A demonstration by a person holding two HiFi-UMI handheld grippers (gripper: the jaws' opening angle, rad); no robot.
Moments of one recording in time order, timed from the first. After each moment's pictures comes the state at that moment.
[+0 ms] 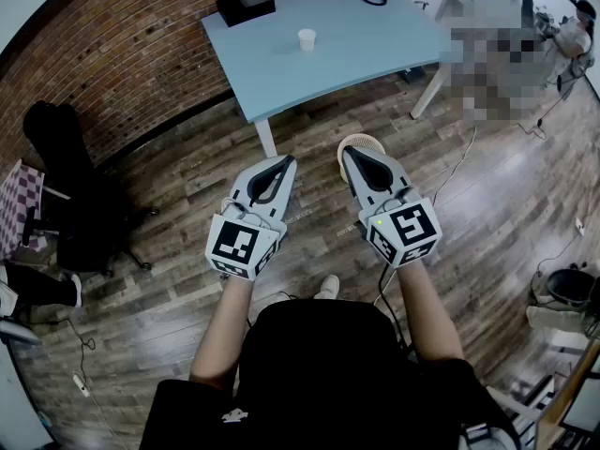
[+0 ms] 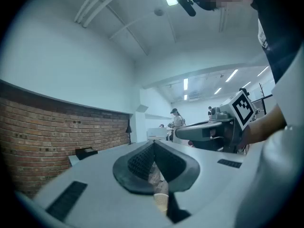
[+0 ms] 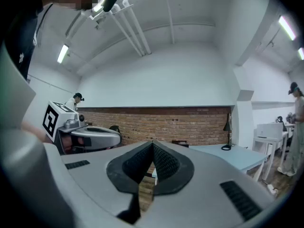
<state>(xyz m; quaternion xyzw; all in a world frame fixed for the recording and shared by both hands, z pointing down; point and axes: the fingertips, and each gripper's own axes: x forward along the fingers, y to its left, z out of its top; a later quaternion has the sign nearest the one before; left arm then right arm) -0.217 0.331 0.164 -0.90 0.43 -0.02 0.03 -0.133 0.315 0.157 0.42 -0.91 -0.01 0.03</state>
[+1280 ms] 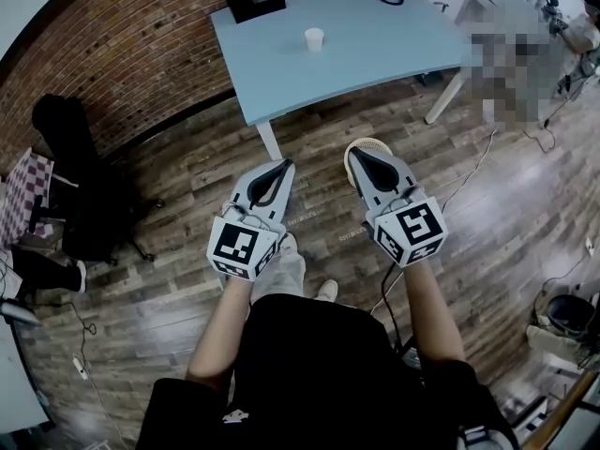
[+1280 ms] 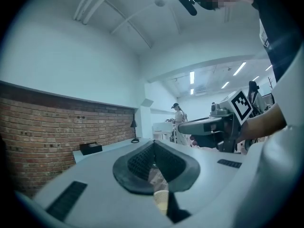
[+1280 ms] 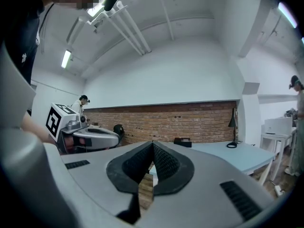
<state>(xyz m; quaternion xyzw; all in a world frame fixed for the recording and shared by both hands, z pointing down) -0.183 0.284 0.191 -0.89 0.46 -0.05 0.02 -0.088 0.262 0.177 0.38 -0.92 0.00 0.04</state>
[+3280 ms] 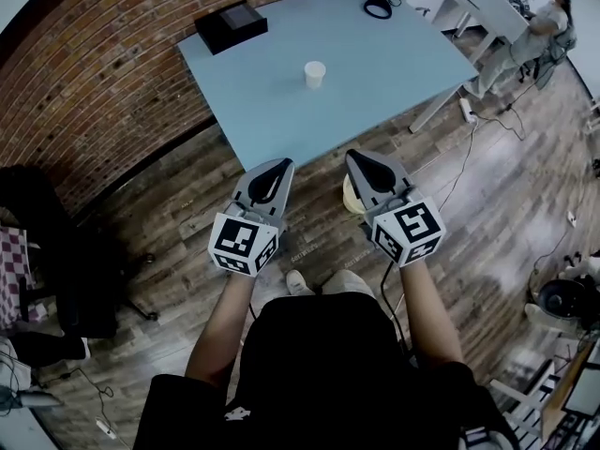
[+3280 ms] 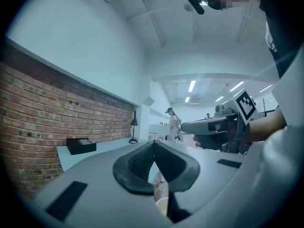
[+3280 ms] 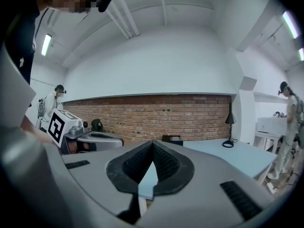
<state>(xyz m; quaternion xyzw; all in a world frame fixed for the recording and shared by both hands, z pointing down) -0.291 0.046 0.217 -0.92 0.39 -0.01 -0.04 -0.196 0.047 0.190 0.46 -0.88 0.03 0.07</state>
